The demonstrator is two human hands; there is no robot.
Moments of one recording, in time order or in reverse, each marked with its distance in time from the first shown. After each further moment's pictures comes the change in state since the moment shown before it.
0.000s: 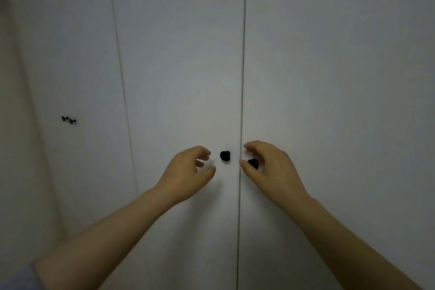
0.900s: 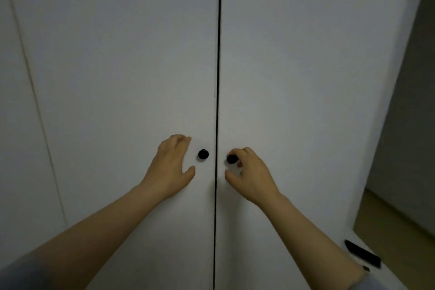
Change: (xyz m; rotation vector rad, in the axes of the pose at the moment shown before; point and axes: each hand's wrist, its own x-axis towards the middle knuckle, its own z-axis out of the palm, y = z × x) left_hand 0.043 -0.052 -0.005 0.070 -0.153 0.490; right_hand -0.028 -0.050 0.035 -0.294 0.135 0.394
